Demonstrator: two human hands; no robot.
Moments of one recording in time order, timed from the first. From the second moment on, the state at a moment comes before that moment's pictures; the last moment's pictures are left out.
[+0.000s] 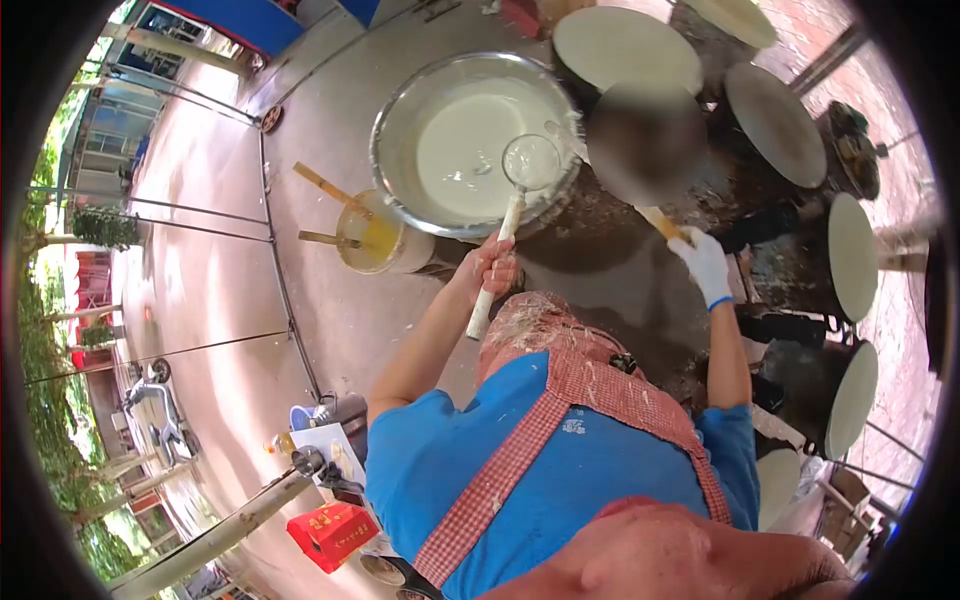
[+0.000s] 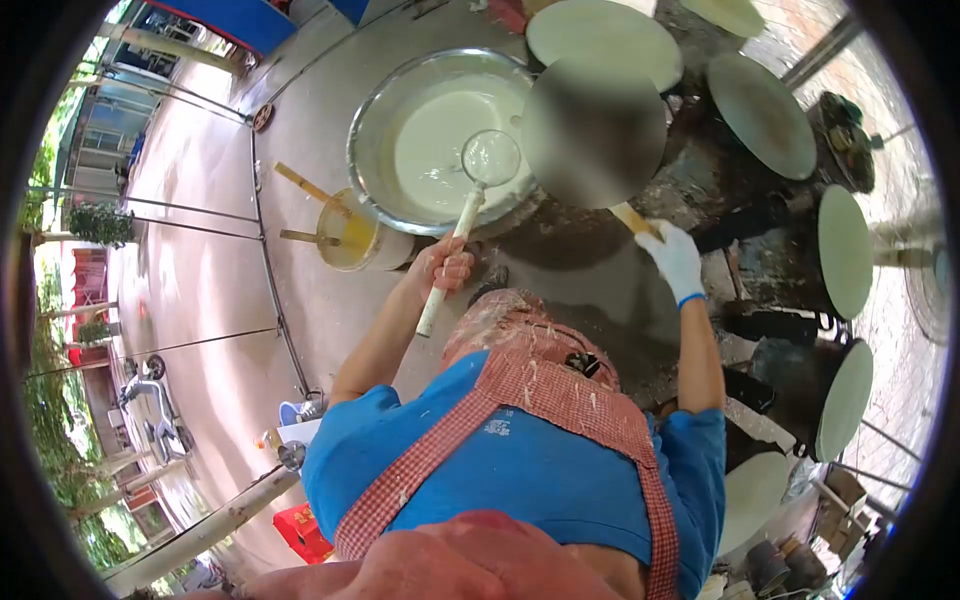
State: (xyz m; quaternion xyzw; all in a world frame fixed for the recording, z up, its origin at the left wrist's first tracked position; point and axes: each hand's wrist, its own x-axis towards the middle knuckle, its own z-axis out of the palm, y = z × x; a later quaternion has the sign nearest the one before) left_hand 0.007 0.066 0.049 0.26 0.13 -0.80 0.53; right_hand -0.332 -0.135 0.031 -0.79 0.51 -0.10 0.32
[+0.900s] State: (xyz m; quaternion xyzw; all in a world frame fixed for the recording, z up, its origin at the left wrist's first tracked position) left_hand 0.209 -0.071 -0.120 0.34 0.29 -0.69 0.57; right_hand -0.051 -0.116 -0.031 -0.83 0.52 0.08 0.19
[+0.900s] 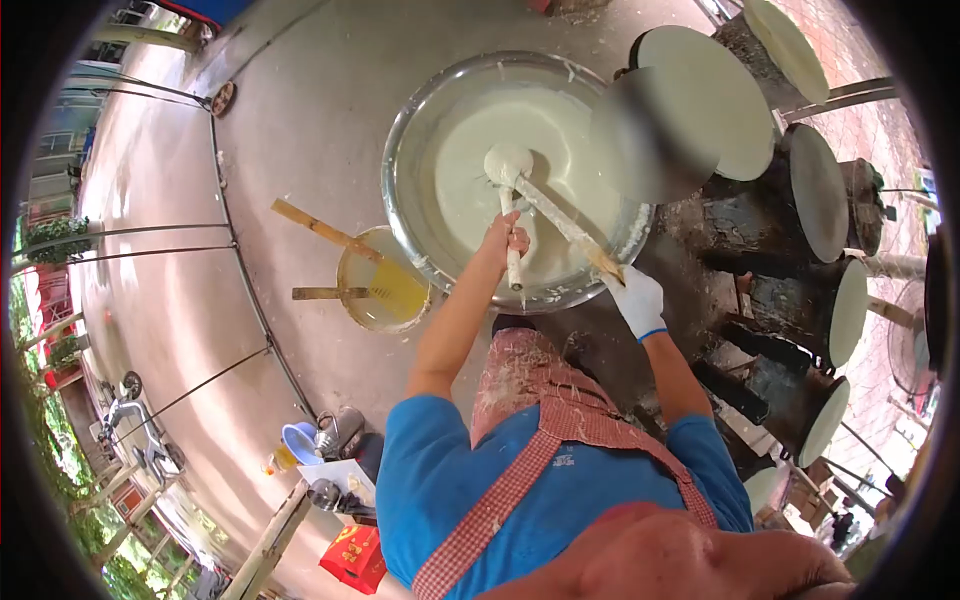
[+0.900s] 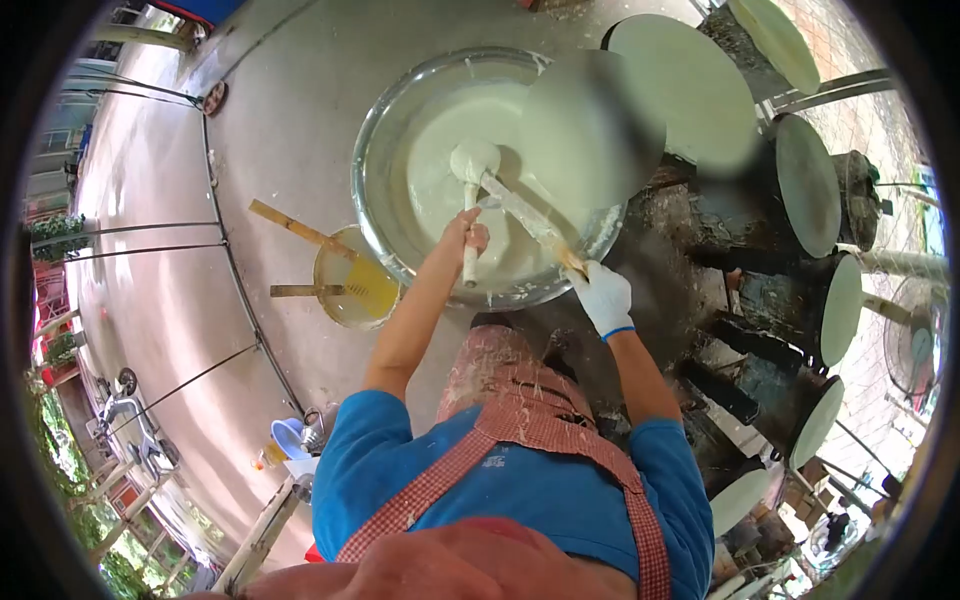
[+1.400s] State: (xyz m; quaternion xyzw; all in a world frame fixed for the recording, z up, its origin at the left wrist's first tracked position) left_hand 0.259 -0.034 0.342 0.42 -0.35 -0.50 0.67; right_hand -0.057 -0.190 0.266 -0.81 0.37 -0.46 0.02
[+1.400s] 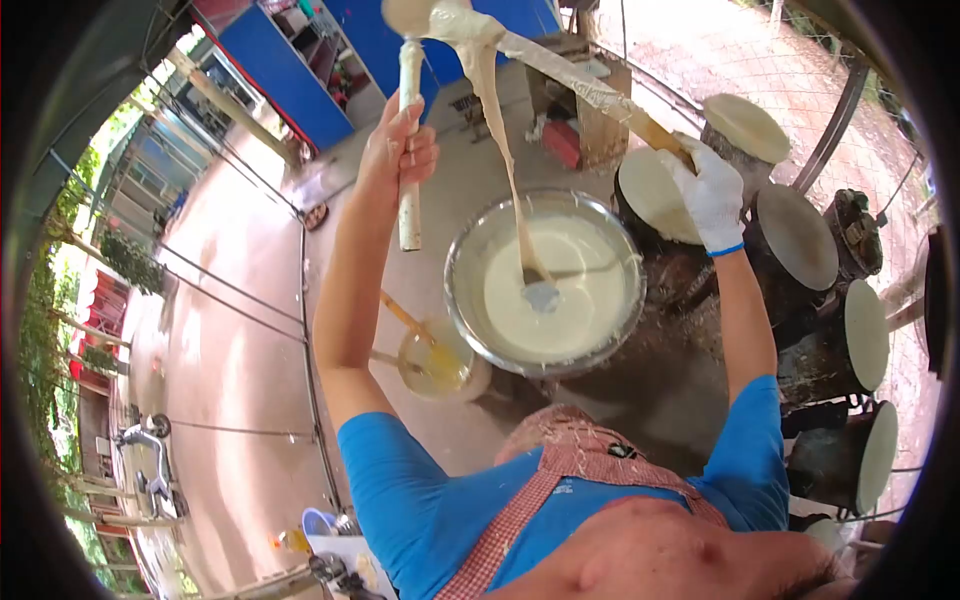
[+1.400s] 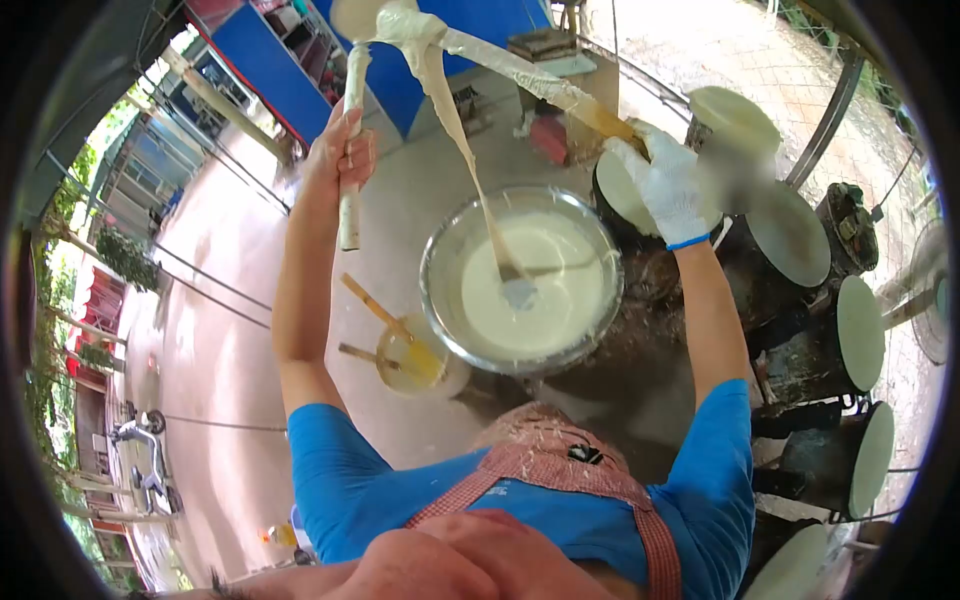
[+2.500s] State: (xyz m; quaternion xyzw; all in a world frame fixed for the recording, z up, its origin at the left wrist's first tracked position) left_hand 0.085 -0.071 0.155 0.23 -0.20 -0.93 0.22; right_hand -0.195 0.124 0.108 -0.42 0.78 -0.39 0.25
